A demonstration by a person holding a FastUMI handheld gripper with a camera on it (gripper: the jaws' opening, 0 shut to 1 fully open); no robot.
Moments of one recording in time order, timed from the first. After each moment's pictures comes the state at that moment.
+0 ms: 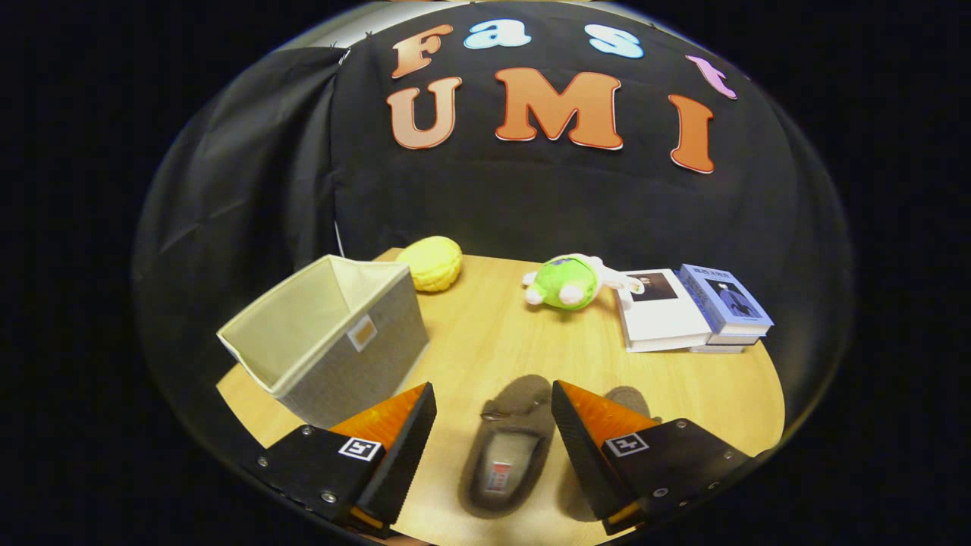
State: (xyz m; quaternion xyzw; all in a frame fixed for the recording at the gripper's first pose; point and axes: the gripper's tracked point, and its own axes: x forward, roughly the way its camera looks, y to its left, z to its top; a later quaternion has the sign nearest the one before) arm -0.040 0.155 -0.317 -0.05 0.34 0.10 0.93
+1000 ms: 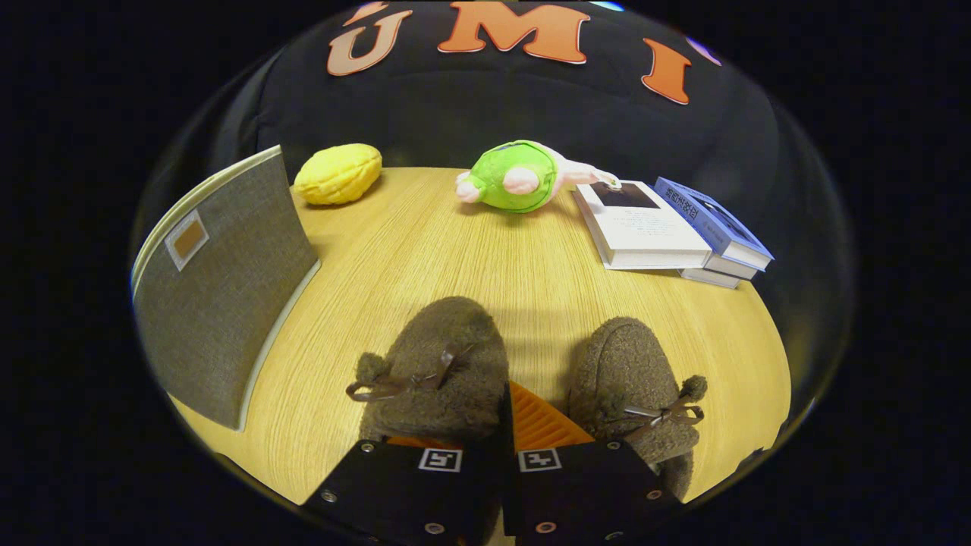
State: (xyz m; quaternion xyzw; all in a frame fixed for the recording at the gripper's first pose) arm -0.018 0.113 -0.450 -0.05 0.46 0.00 0.89
